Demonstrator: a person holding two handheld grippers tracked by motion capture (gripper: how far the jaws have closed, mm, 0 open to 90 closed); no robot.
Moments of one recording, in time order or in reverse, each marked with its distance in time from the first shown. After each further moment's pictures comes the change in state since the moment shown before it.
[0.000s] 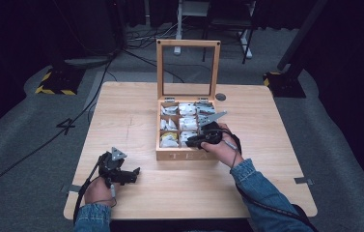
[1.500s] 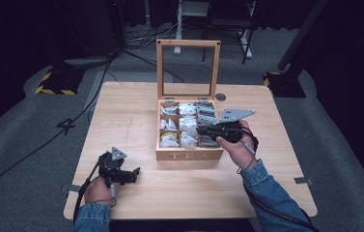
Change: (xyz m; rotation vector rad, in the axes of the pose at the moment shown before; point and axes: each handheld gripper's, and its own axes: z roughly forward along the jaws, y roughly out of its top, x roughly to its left) left arm 0.000 0.000 0.000 0.001 0.000 0.003; right arm 0.025 0.009 -0.074 -0.298 -0.071 -0.121
